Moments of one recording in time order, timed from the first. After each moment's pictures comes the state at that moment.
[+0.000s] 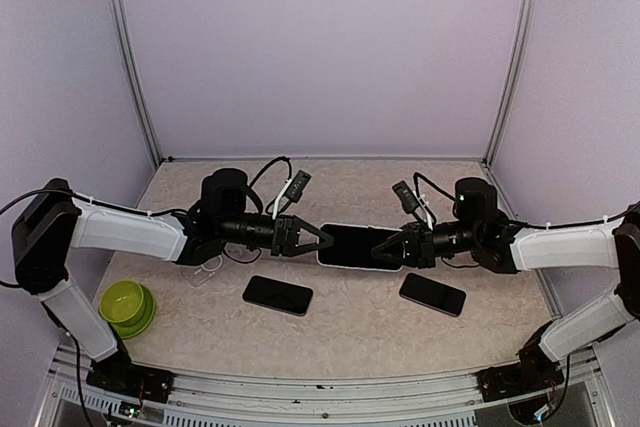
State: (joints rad) left arm -0.80 1.64 0.87 0.55 0.76 -0.58; right arm 0.61 1.36 0.61 0.46 -0.97 0.37
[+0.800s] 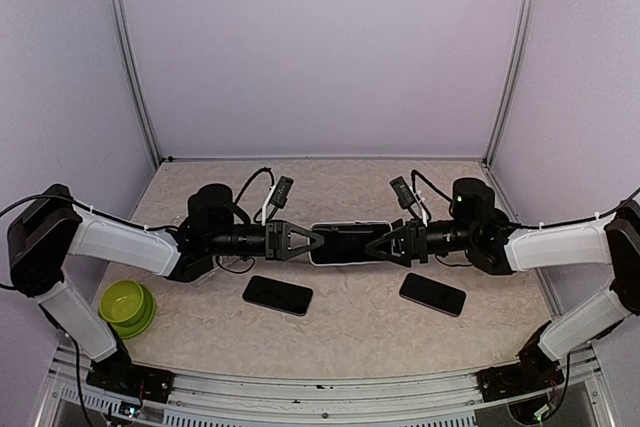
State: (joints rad) left arm -0.79 1.61 0.72 0.77 0.67 -0.73; right arm 0.62 1.41 0.61 0.57 -0.92 0.47
